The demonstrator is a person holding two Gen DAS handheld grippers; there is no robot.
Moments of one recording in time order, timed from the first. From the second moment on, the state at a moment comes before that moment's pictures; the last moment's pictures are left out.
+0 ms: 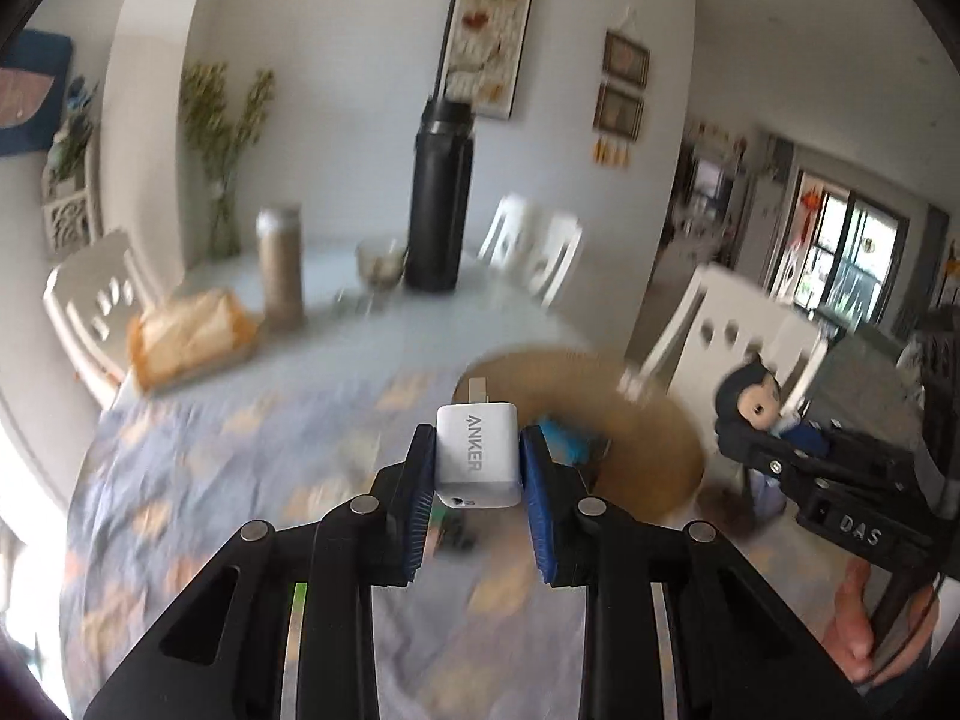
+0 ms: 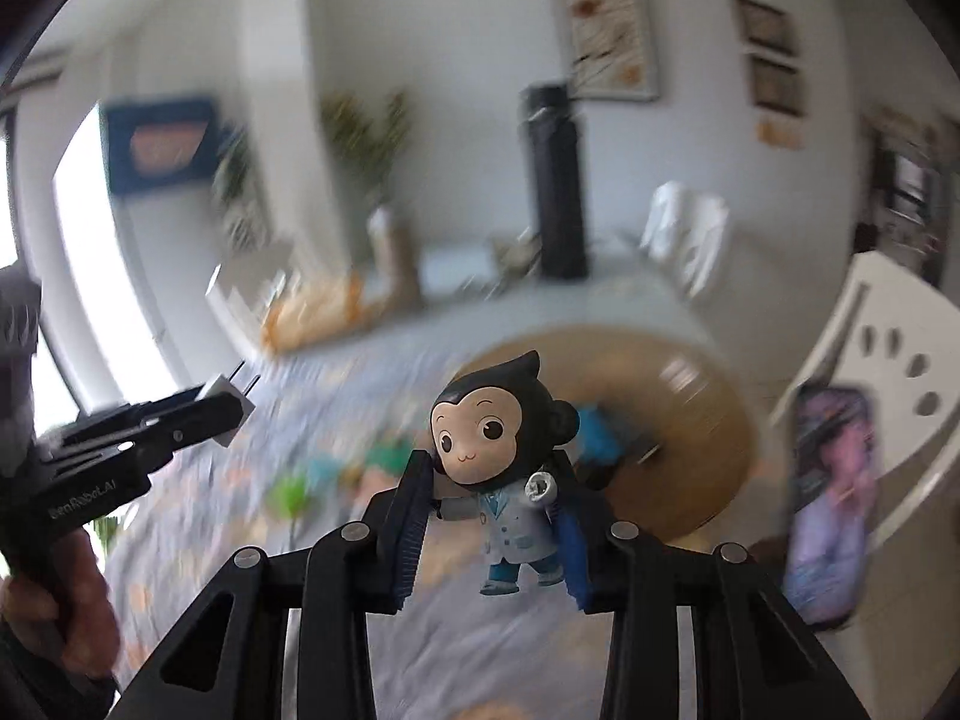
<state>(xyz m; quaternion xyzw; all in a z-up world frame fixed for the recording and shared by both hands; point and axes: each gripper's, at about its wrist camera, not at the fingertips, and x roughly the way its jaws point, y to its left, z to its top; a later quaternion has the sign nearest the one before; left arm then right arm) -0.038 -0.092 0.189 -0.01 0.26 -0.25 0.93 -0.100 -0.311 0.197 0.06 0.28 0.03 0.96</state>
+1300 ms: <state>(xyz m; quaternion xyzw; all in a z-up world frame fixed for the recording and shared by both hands) -0.069 -0.011 0.186 -0.08 0.21 -0.15 0.96 -0.095 -0.285 0.198 0.08 0.30 0.05 0.95</state>
